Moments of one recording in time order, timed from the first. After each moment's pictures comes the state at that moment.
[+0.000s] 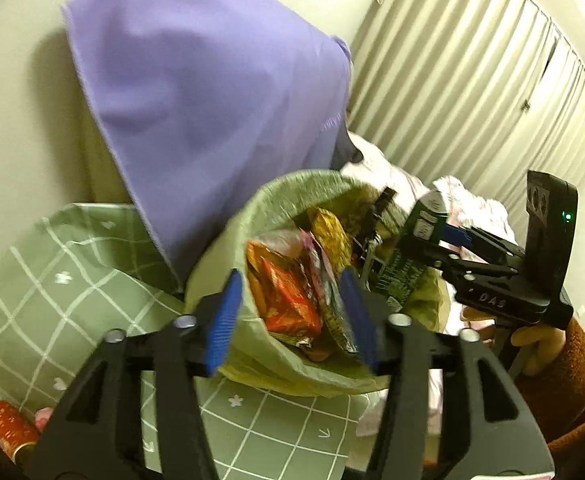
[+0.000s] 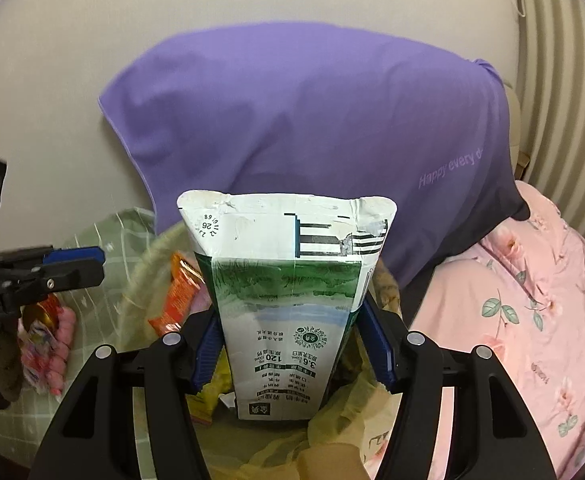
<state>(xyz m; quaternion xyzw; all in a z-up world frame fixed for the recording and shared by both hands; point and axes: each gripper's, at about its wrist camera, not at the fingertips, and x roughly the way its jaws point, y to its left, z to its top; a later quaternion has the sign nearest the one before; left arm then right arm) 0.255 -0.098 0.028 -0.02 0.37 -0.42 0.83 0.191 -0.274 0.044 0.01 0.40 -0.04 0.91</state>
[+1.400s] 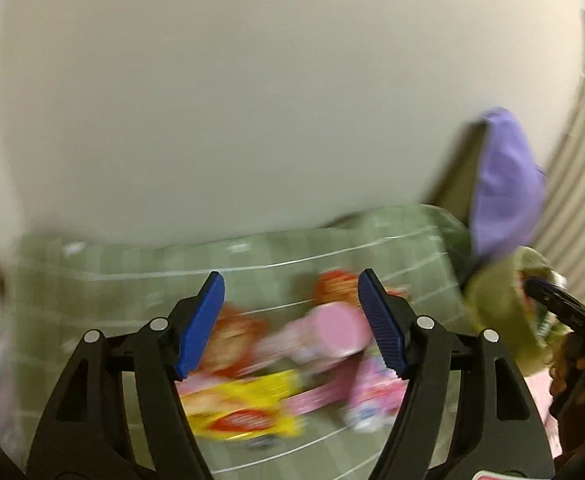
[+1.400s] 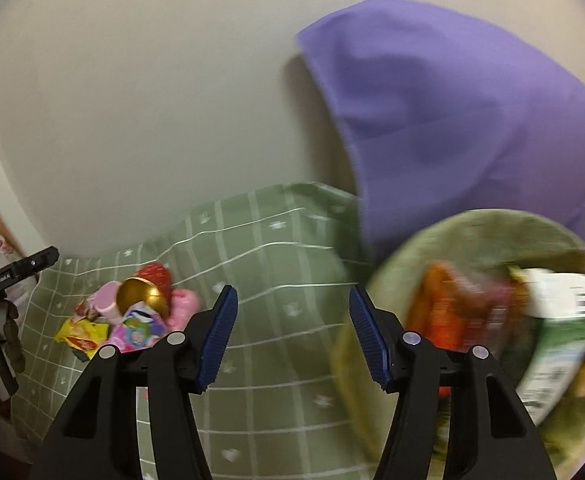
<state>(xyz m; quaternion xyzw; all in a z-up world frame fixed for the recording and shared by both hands) 0.163 0.229 -0.010 -0.15 0.34 -0.02 0.93 0.219 -0.108 -0.002 -0.01 0.42 0.15 0.89</state>
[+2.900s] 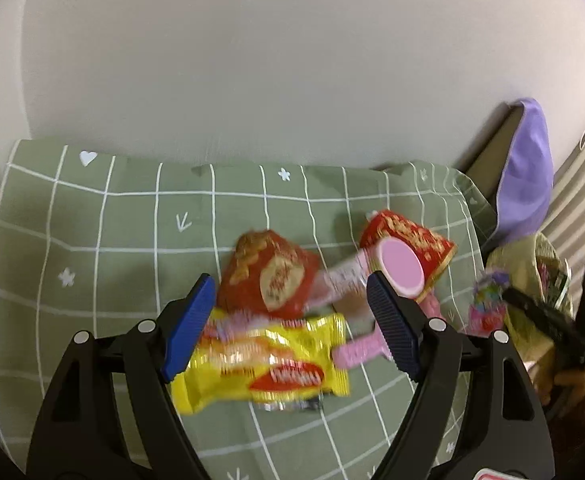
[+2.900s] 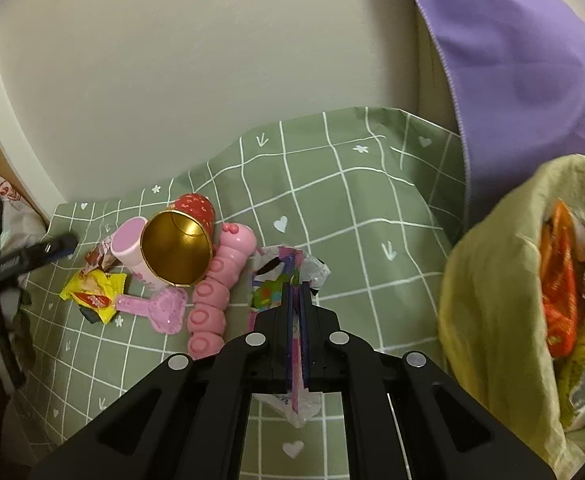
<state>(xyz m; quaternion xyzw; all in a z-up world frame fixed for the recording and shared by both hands) 0.171 0.248 -0.073 -0.21 0.40 -0.05 0.89 0.200 -0.054 -0.056 -0.03 0.48 0.19 0.85</state>
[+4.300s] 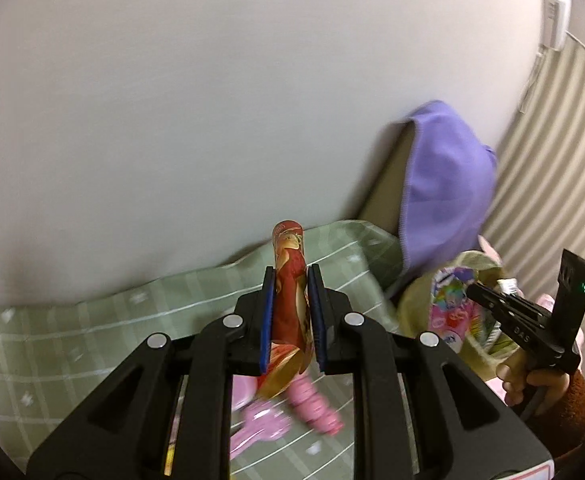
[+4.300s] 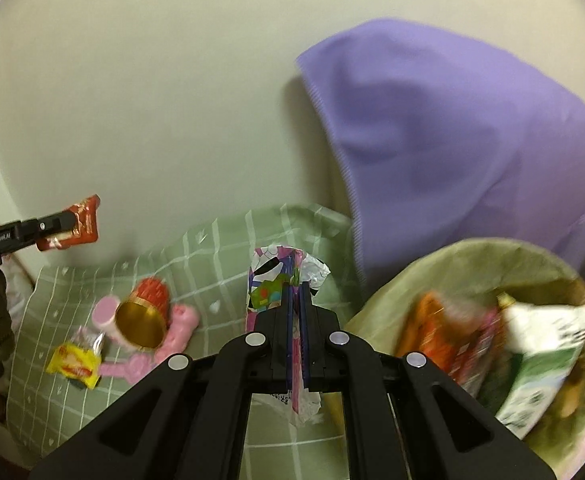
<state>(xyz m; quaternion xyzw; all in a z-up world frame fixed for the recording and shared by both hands) 0.219 0.141 0.050 -0.13 0.33 -0.17 0.92 0.222 -0.123 0.026 -0.02 0.40 0.13 0.91</state>
